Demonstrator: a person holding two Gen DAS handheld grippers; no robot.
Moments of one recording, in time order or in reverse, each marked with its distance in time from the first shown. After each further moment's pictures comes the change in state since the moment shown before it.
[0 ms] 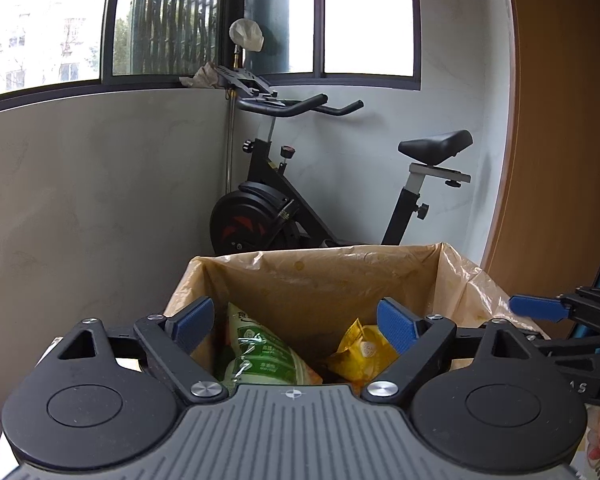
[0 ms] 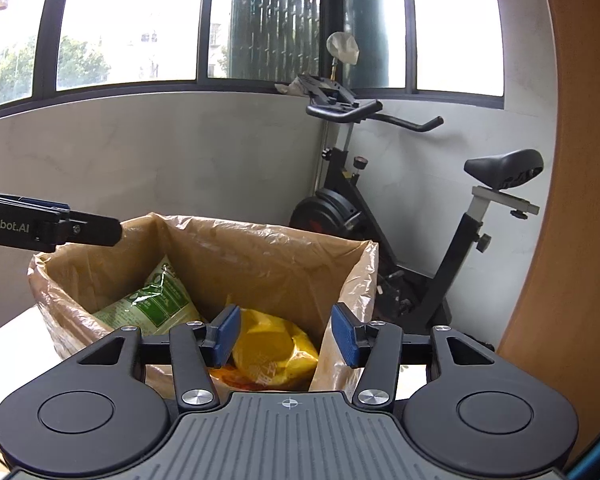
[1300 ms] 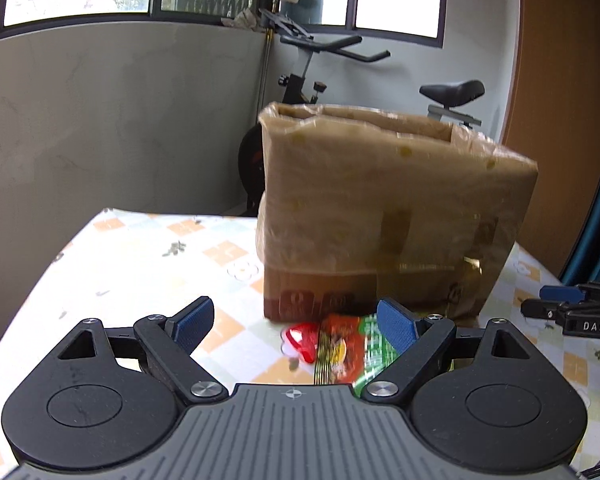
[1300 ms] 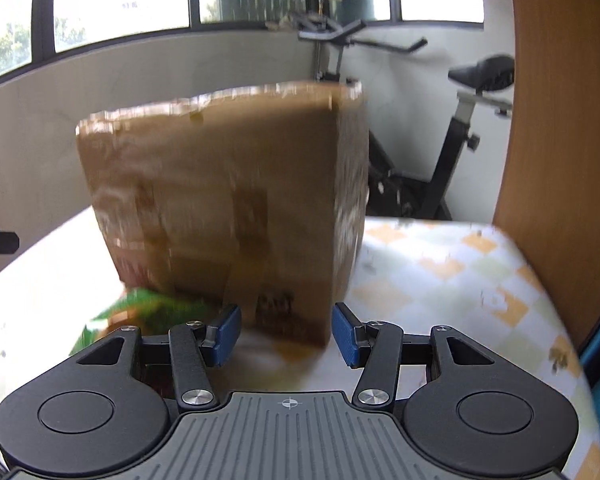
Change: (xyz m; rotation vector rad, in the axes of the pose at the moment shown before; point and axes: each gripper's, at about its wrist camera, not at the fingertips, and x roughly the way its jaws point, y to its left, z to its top) left arm -0.089 0.040 -0.144 -0.090 0.136 0.027; right arm -0.059 0.018 -0.142 0.095 0.224 0.026
